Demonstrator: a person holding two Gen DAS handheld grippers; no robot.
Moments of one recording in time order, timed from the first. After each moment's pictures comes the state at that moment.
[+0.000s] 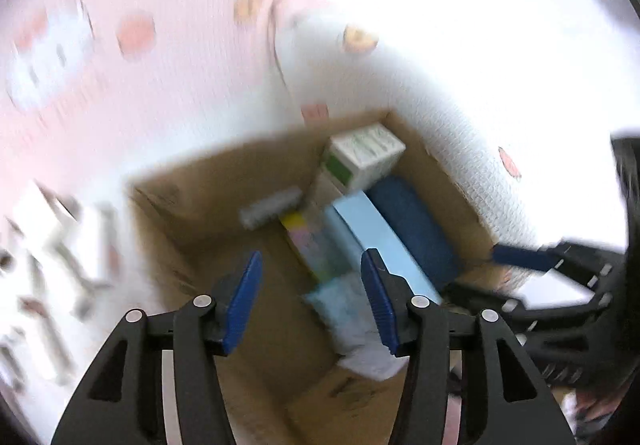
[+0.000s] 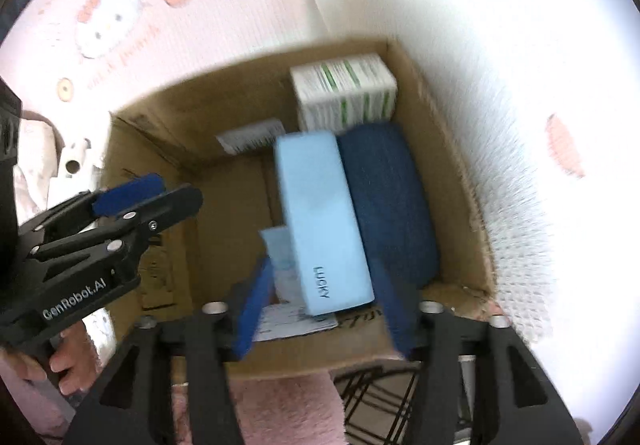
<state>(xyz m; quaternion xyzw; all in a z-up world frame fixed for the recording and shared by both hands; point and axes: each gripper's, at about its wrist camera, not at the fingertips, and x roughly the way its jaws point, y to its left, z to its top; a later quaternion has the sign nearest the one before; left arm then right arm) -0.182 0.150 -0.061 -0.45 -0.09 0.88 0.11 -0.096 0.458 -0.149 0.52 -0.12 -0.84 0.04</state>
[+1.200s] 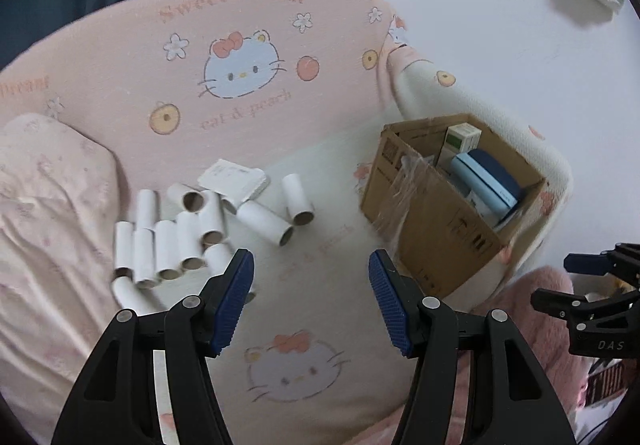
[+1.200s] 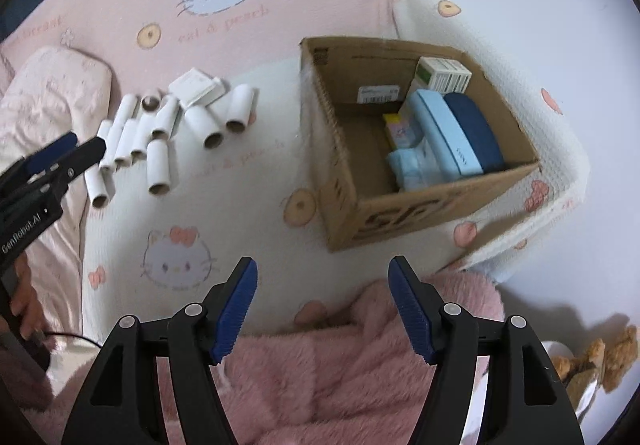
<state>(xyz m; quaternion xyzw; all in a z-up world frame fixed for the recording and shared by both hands) 0.013 -0.020 -0.028 -0.39 -0.05 0.92 0.00 0.068 0.255 -0.109 0.49 -0.09 -0.87 0.02</state>
